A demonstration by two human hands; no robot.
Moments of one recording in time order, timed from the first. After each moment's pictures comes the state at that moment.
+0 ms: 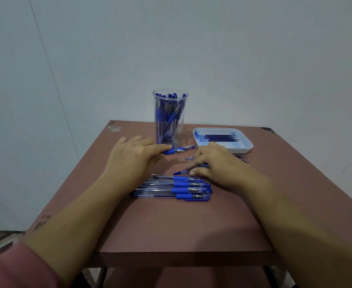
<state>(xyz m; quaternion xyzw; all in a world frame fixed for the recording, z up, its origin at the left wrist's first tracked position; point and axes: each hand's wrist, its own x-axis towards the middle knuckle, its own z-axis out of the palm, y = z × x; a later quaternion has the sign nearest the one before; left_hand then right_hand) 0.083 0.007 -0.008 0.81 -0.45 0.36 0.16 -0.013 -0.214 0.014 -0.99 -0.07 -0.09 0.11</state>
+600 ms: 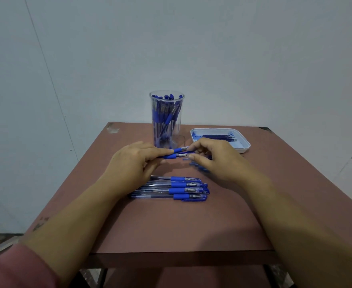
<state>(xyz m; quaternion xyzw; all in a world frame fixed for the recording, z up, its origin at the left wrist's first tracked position) 0.081 0.005 -0.010 0.77 -0.50 0.27 0.28 -0.021 -0.214 0.020 -0.93 -0.05 -0.16 0.34</state>
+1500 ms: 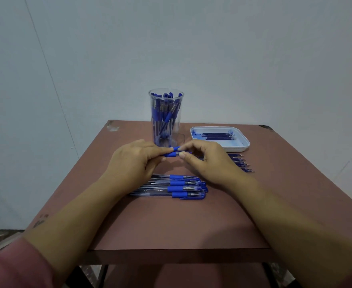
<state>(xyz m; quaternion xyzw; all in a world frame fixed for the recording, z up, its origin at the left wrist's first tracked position) 0.075 0.002 -0.009 0.78 -0.49 0.31 0.24 -0.011 -0.201 0.005 -0.90 -0.06 -0.19 0.39</state>
